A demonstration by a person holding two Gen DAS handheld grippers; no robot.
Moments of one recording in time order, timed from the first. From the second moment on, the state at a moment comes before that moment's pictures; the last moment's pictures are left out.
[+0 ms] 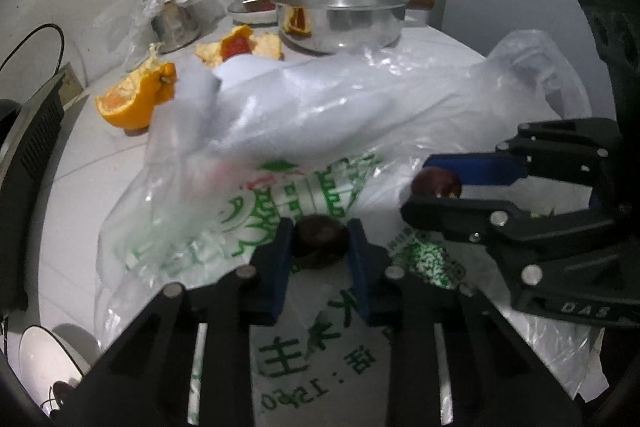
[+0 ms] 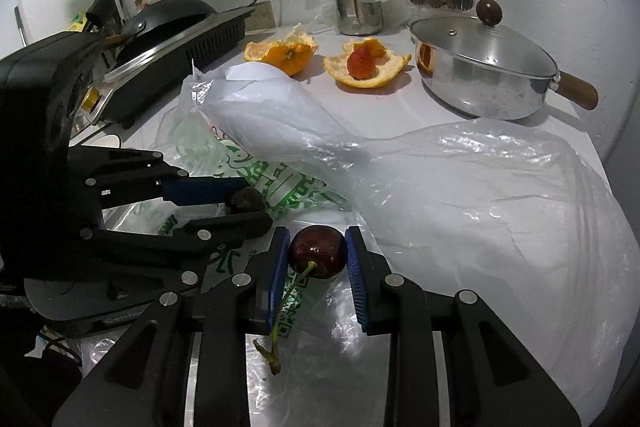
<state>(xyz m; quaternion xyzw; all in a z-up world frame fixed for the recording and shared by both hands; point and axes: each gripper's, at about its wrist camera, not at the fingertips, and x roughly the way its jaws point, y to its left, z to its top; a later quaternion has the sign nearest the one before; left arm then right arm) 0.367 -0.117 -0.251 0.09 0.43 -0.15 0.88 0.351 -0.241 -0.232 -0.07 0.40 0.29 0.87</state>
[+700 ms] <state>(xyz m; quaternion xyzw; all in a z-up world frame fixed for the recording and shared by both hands) 0.306 -0.099 -0.203 0.09 0.39 -0.16 0.90 0.318 -0.224 -0.208 -0.10 0.38 0.28 0.88</state>
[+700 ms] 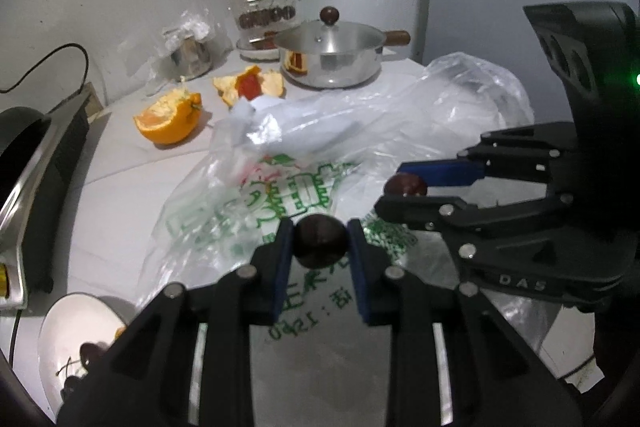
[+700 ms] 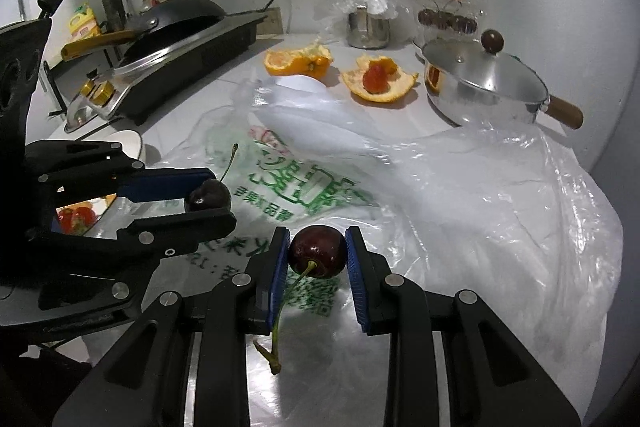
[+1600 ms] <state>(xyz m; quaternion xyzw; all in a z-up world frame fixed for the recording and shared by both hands) 0.225 -0.004 -0.181 0.04 0.35 -0.11 0.93 0.254 -0.141 -0.179 -0.16 0.35 0.31 0.87</state>
